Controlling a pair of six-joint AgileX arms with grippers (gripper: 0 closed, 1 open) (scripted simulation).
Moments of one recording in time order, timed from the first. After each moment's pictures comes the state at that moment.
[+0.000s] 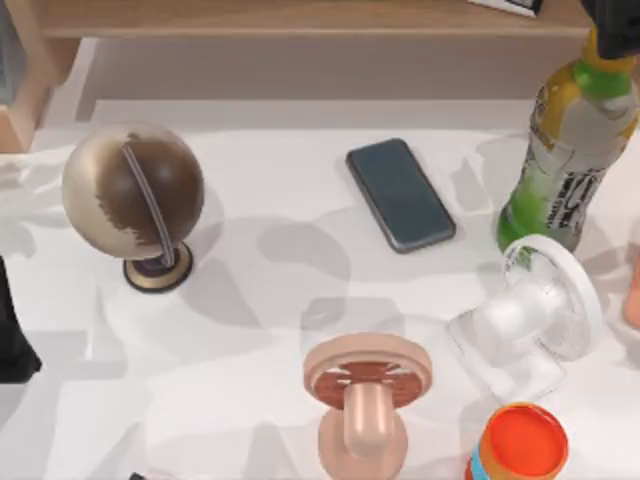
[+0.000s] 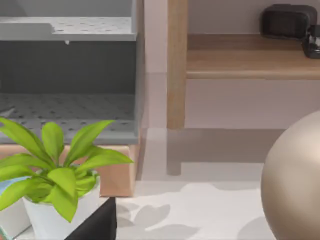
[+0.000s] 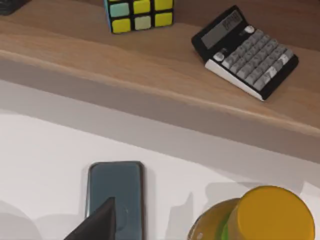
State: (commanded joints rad) left arm 0.00 0.00 0.00 0.00 0.00 0.00; right arm 0.30 1.28 1.33 -0.58 -0.01 0.01
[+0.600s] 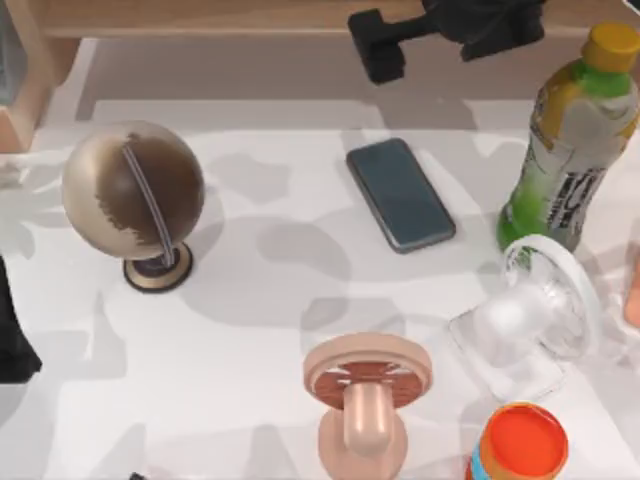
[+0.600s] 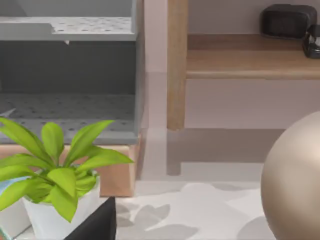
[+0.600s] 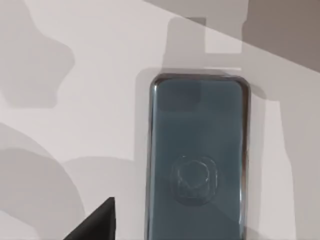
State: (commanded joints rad) left arm 0.00 0.00 0.00 0.00 0.00 0.00; right arm 0.44 2.29 2.31 -1.15 0.00 0.07
